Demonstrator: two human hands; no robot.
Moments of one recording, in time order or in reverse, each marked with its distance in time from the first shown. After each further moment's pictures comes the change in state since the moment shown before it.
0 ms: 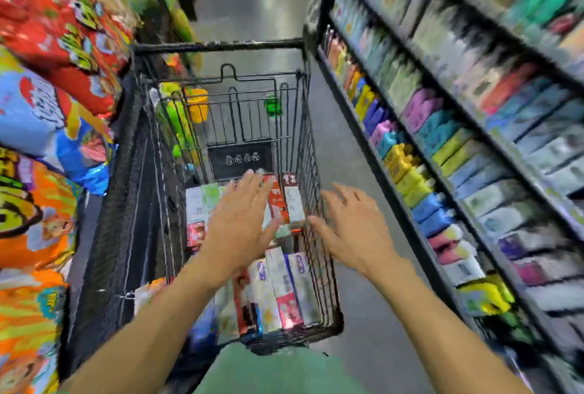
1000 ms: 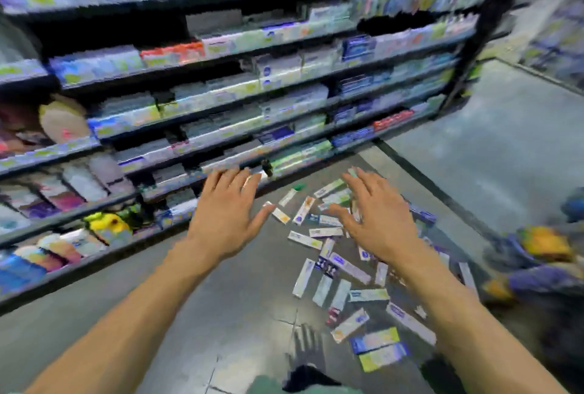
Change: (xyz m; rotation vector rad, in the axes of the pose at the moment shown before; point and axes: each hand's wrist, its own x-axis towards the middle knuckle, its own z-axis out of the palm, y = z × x) left_hand -0.383 0.519 -0.050 -0.226 -0.109 1.822; right_hand -0.786 -0.128 0.020 0.010 0.360 1.853
